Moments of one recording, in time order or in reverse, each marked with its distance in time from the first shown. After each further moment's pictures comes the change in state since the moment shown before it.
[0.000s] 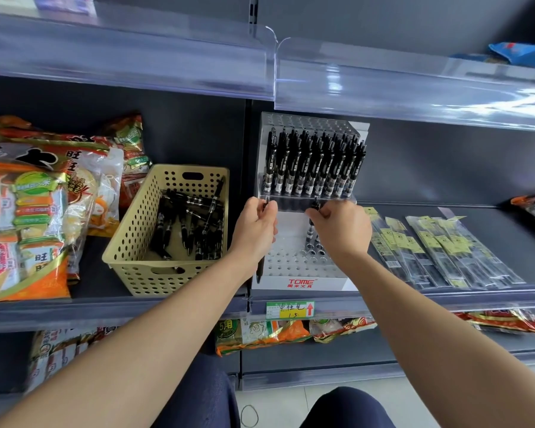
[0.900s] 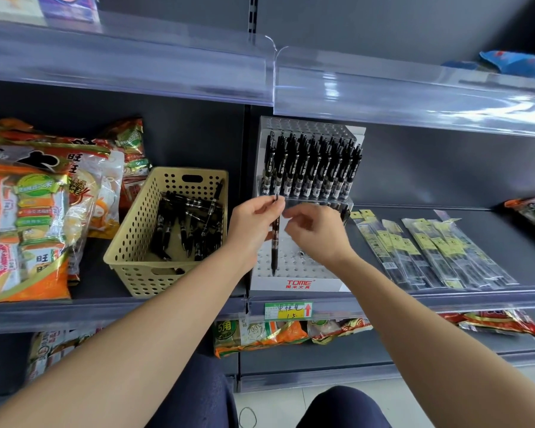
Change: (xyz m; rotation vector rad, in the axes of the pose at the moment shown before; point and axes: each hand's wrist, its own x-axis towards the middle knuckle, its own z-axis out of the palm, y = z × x) left_hand 0.000 0.015 -0.004 -0.188 -0.011 -0.114; right_hand -0.020 -0.019 -0.011 0.437 -0.225 -0.239
